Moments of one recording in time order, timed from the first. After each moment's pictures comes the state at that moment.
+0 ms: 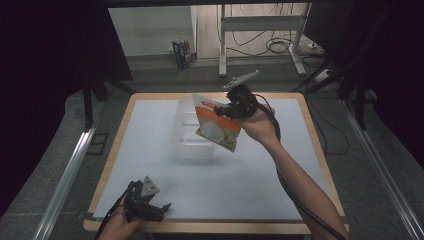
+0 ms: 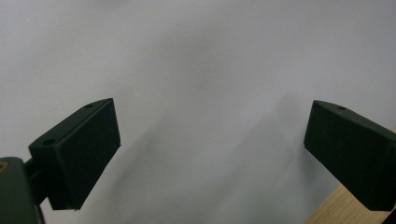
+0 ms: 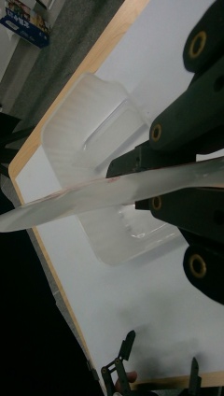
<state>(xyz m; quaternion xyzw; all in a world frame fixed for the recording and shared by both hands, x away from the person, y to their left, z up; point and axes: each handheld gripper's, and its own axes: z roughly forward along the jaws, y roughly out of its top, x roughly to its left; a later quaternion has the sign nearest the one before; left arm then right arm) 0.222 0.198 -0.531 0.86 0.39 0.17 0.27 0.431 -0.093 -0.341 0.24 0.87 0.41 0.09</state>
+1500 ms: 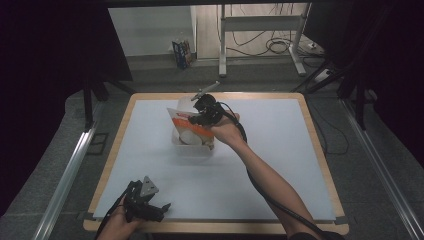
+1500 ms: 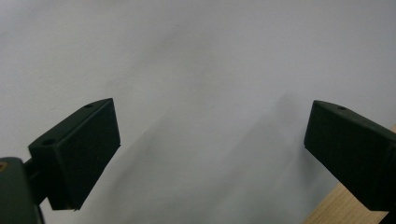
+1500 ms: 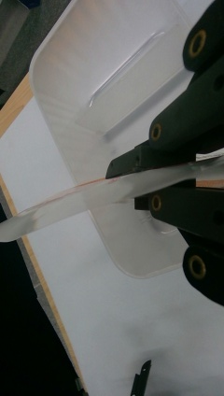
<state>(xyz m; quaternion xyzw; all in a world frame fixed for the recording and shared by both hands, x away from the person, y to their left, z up) 0.222 0.199 -0.531 0.86 0.40 0.17 0.27 0.458 -0.012 -0.404 0.22 0.89 0.38 0.06</state>
